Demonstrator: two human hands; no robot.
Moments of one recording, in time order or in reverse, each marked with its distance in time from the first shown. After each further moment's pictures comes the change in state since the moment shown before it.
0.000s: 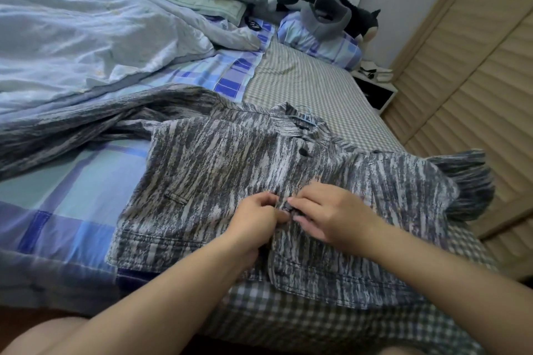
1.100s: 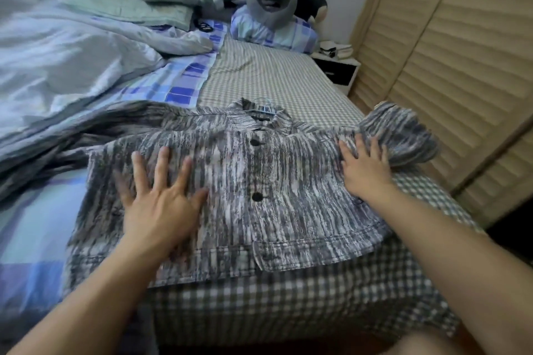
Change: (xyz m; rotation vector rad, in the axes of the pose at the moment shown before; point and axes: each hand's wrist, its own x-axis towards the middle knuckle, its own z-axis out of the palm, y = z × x) left_hand 0.015 0.026 -0.072 1.680 0.474 0.309; right_hand -0.094 0.116 0.036 -0.127 -0.396 1.224
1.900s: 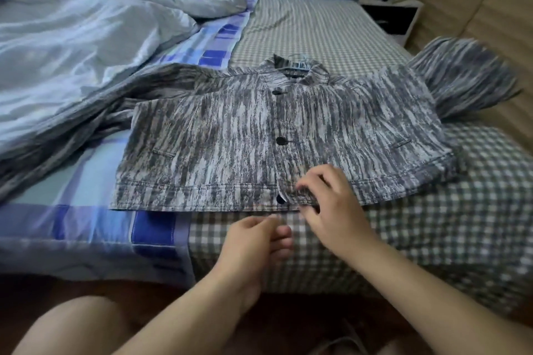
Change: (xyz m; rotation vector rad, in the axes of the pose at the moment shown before) left_hand -0.136 0.099 0.005 -1.569 -0.447 -0.616; right_hand -0.173 -0.103 0.027 0.764 0.276 -0.571
